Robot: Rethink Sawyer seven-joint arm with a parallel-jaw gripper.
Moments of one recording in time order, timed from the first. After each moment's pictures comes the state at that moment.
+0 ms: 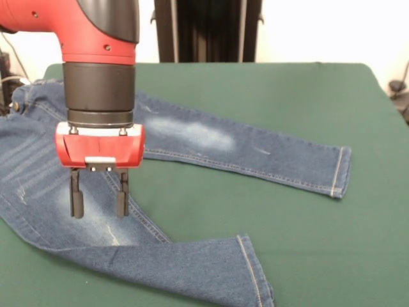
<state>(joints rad) -0.60 -0.42 0.30 1.41 -0.31 0.13 1.41</state>
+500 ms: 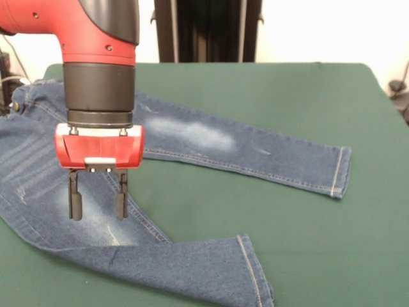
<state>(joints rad) -0.61 -0.42 0.31 1.41 -0.36 0.10 1.41</state>
